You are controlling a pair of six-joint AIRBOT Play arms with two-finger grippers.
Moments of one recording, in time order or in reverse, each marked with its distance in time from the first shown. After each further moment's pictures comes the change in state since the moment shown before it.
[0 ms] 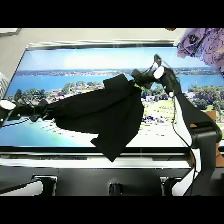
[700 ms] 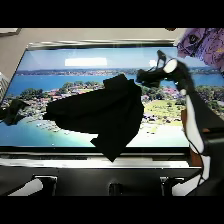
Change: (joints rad) left arm 0.330 0.167 0.036 0.009 -0.180 0.064; right arm -0.083 0.171 -0.013 -0.079 0.313 -0.199
